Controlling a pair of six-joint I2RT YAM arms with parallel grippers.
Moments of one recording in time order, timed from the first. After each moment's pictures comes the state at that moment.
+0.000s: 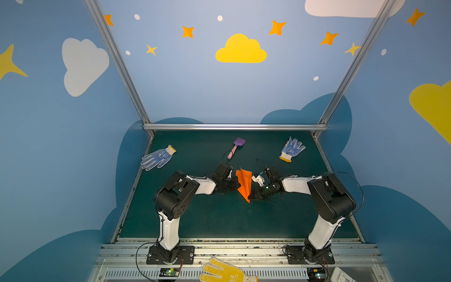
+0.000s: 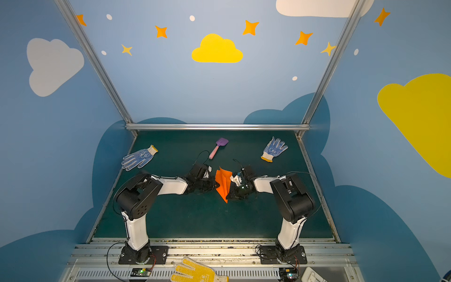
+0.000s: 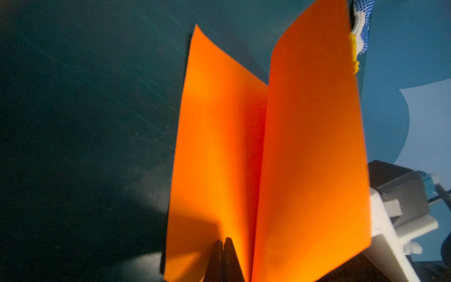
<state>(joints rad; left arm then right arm) -0.60 1.93 0.94 0.17 0.36 -0.89 0.48 1.81 0.83 -0.23 -0.74 0.45</state>
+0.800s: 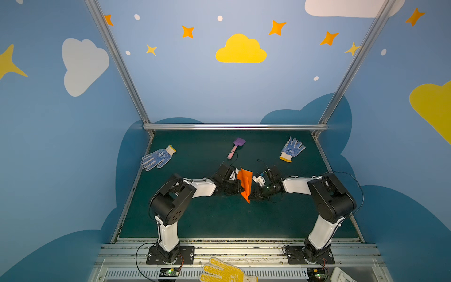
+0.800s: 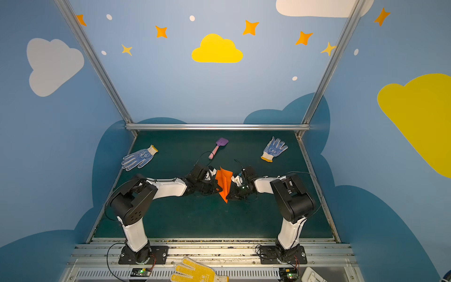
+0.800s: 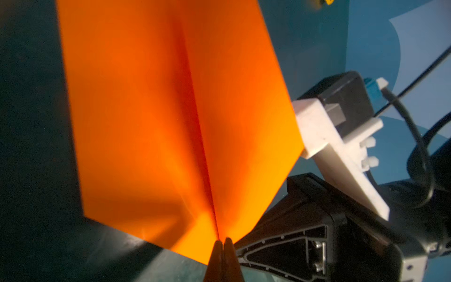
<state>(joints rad) -0.65 1.86 0.94 0.09 0.49 -0.77 0.47 1.81 0.82 -0.20 -0.75 0.52</state>
